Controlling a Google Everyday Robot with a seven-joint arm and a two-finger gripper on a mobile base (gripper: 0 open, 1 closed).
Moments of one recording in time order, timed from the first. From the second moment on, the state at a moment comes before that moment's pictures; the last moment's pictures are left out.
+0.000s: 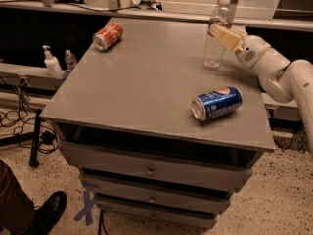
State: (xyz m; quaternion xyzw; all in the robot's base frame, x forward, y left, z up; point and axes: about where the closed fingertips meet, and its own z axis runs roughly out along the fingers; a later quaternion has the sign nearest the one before) arm 0.765 -0.224 0.935 -0.15 0.56 0.39 0.71
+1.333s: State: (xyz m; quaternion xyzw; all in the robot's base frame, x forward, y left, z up) arm 0.758 -0.231 0.922 -0.12 0.56 0.40 0.71
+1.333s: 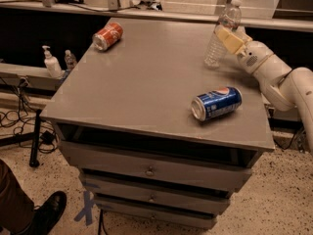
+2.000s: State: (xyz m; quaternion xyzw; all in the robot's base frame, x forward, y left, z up) arm 0.752 -0.236 0.921 -0.12 0.56 0.39 0.72
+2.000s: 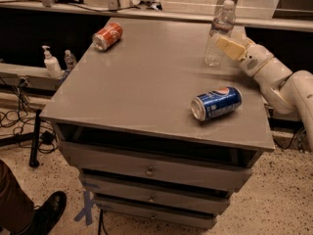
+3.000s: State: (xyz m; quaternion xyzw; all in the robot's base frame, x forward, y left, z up) arm 0.746 -0.242 0.922 -0.13 0.57 0.38 0.72
